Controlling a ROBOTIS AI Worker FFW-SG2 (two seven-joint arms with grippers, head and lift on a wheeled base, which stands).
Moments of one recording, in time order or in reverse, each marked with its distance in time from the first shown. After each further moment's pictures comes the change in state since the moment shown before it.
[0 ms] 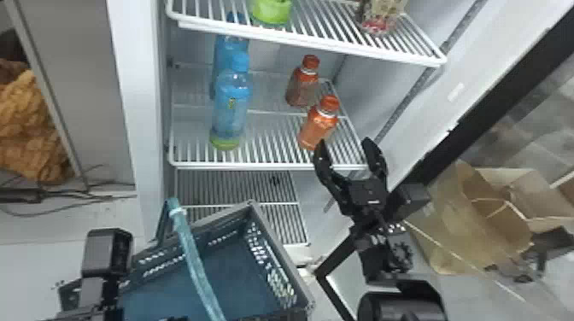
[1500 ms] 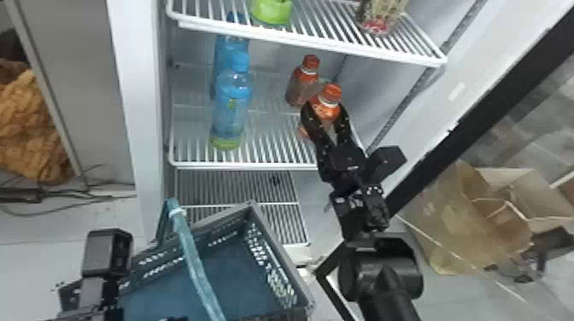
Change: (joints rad) left arm -0.001 0.003 -0.004 0.007 0.010 -0.007 0.000; right arm -0.178 -0.041 0.108 0.120 -0.067 0.007 -0.019
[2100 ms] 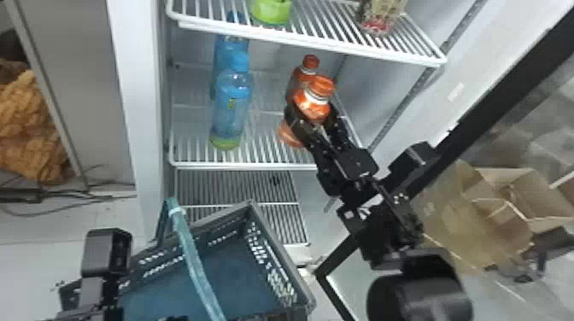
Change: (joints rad) left arm 0.001 -0.003 0.003 0.000 -0.001 0.000 0.000; right arm 0.277 -0.001 -0.030 -0.584 -0.097 0.412 0.144
